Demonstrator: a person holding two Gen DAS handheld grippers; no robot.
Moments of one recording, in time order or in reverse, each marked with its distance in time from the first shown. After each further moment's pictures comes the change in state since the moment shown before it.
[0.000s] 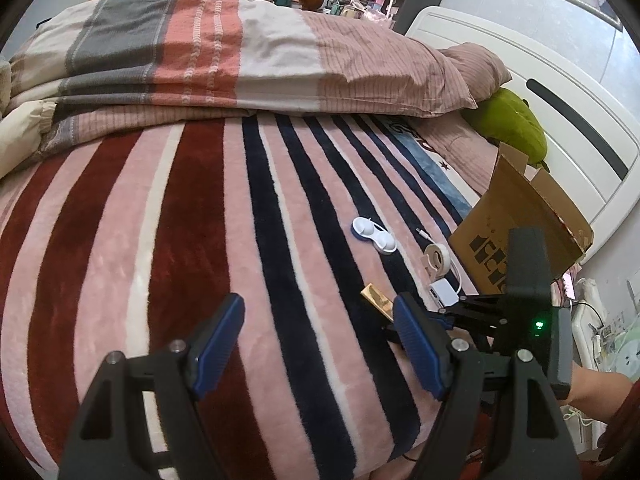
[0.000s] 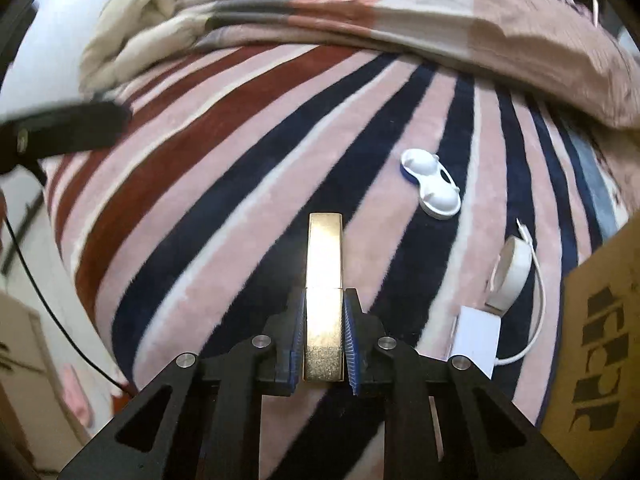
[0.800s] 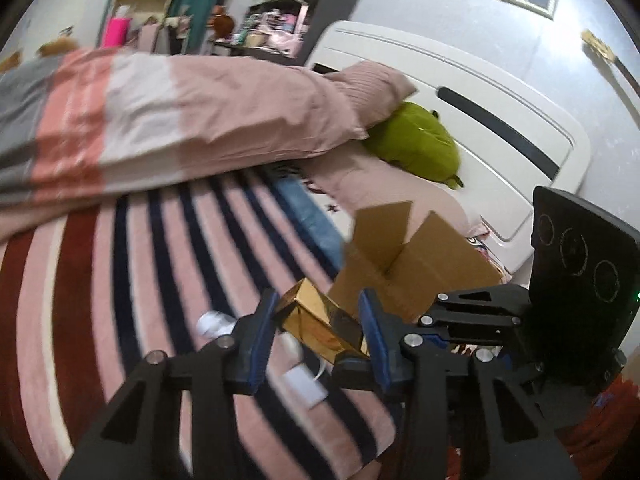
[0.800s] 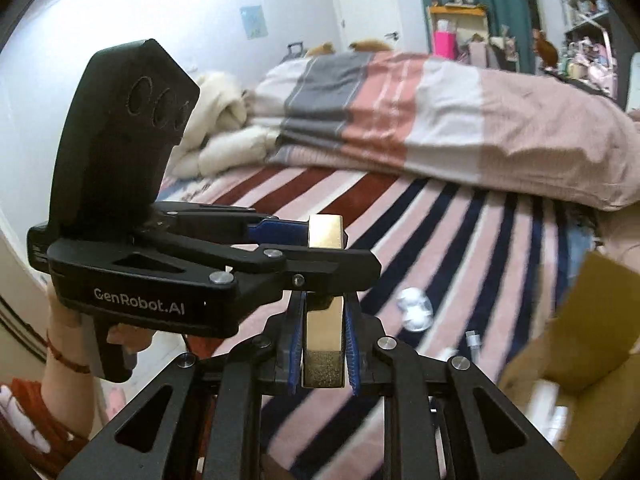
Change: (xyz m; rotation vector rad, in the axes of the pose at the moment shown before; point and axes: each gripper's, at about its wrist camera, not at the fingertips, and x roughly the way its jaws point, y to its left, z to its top) left arm 0.000 -0.139 0.092 0.159 -0.068 -0.261; right arm -0.167 -0.062 0.037 -0.015 -0.325 0.236
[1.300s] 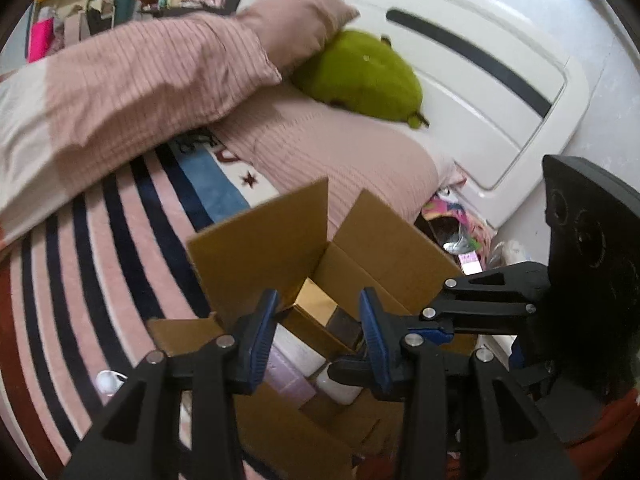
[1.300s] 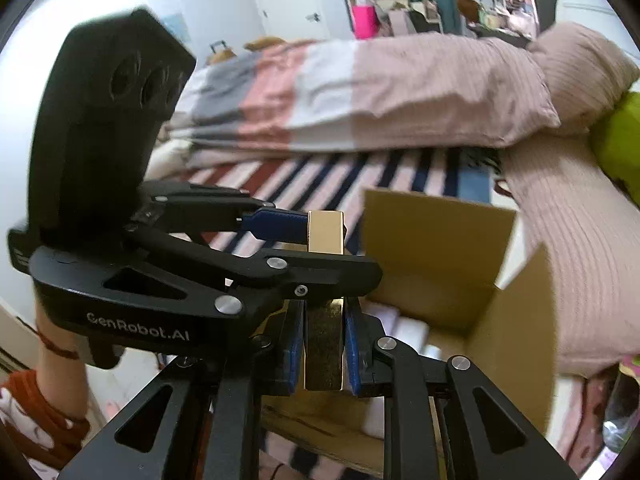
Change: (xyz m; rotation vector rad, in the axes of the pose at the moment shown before) left arm 0.133 -0.100 0.049 0.131 0.252 -0.083; right arm -0.069 -0.121 -0.022 0.184 0.121 -0.164
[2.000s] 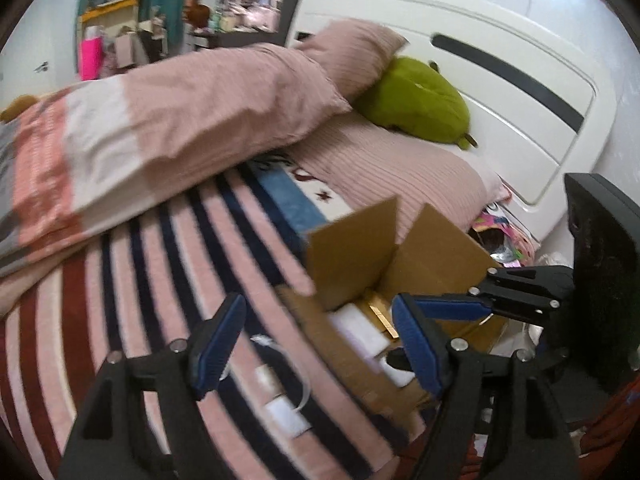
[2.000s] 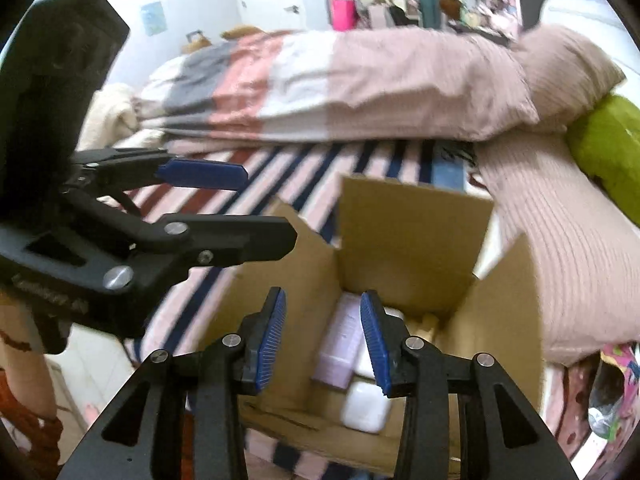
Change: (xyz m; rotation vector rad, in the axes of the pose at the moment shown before) left arm -0.086 0.030 -0.031 -0.038 -0.114 0.232; right arm -0.003 0.032 0.001 -0.037 -0.018 -0.052
